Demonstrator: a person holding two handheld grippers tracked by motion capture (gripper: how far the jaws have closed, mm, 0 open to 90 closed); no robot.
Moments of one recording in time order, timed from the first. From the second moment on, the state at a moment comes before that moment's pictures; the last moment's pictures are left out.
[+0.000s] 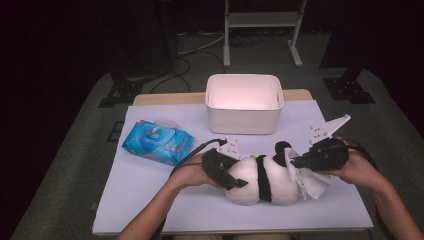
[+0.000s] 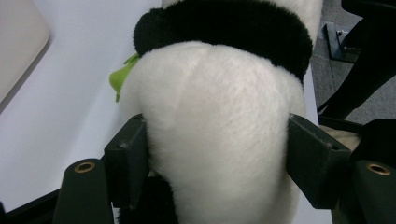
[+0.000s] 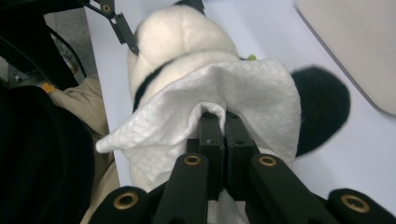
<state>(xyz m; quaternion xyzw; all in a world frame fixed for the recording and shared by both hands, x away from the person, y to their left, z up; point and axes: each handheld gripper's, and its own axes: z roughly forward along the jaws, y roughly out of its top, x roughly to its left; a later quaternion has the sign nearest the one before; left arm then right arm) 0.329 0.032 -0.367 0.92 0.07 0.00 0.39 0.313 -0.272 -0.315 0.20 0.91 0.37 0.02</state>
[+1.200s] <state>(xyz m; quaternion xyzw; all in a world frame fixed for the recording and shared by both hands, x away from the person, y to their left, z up) 0.334 0.043 -0.360 0.92 0.06 0.01 0.37 0.317 -0.244 -0.319 0.17 0.91 0.37 0.02</state>
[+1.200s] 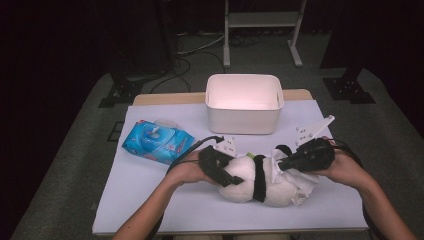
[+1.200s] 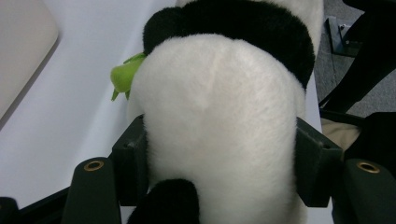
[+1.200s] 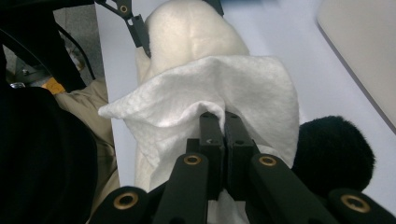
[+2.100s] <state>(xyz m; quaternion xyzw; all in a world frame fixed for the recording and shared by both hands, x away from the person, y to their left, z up) 0.330 0.058 -0.361 0.92 0.07 0.02 0.38 0.323 -0.233 -0.312 0.17 0.92 0.36 0.02</state>
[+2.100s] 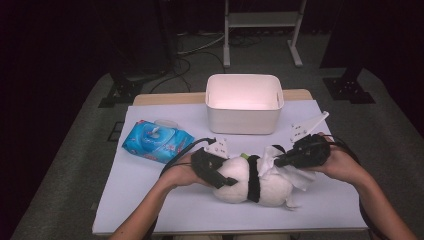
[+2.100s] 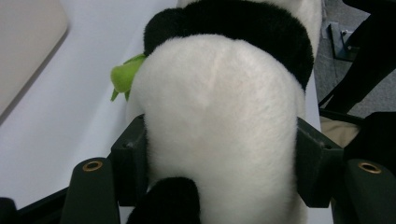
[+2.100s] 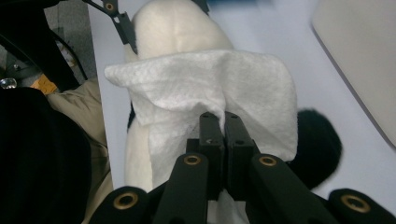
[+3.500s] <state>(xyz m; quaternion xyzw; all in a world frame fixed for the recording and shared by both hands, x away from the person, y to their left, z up) 0.323 0.071 -0.357 0.92 0.06 0.00 0.38 0.327 -0.219 -0.308 0.16 0.92 0.35 0.04</state>
